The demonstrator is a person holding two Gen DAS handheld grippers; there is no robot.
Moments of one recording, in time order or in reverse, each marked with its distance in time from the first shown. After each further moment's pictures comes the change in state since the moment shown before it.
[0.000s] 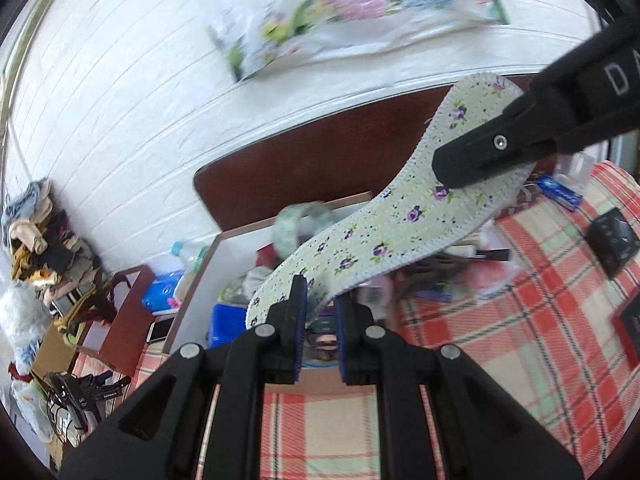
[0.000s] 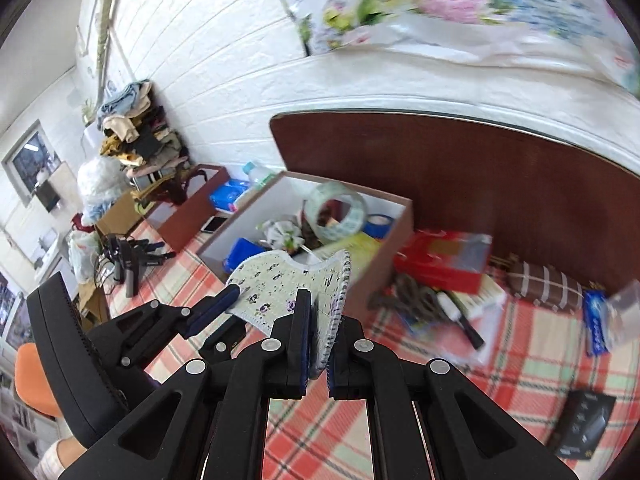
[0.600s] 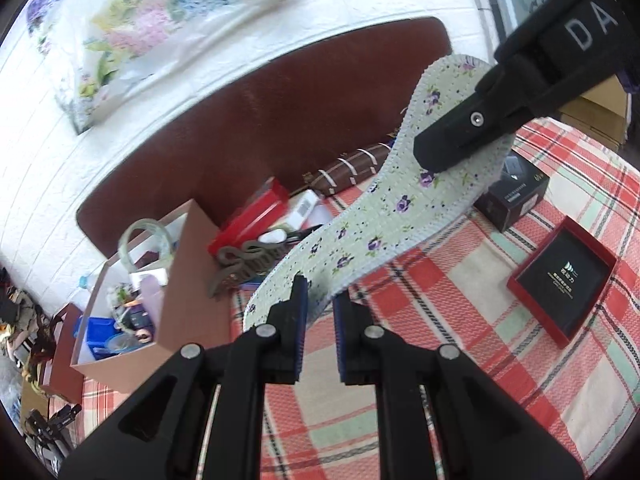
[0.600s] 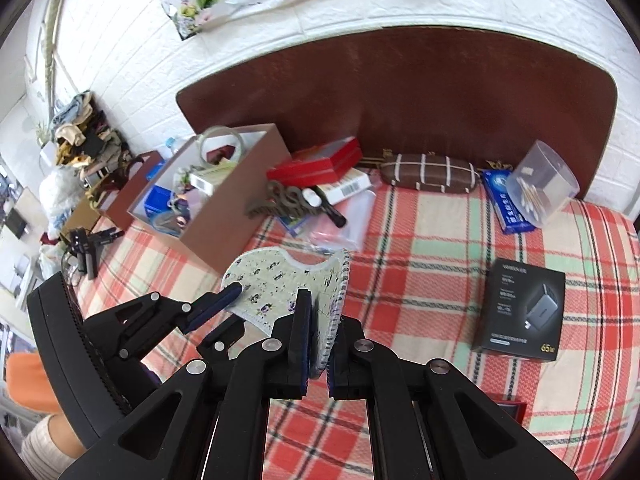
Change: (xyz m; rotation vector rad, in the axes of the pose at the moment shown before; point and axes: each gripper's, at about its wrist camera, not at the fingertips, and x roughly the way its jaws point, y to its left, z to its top) left arm -0.042 -0.189 -0.026 0.203 -0.016 -0.229; right arm -0.095 -0.125 -0.130 0.173 0.042 -0.122
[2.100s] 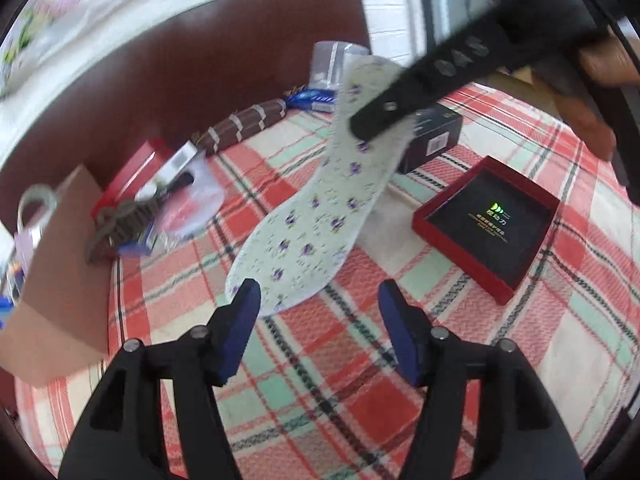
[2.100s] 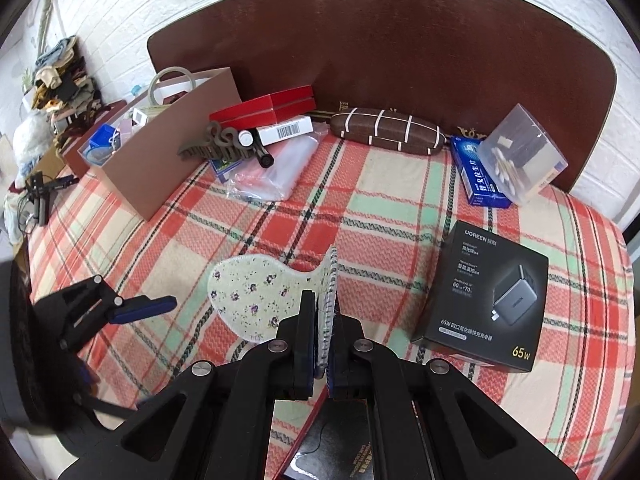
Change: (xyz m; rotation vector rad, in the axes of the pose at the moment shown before) left arm 0.029 -0.082 -0.052 0.063 0.028 -0.301; right arm 0.050 -0.075 -0.049 -0.130 0.062 -0.125
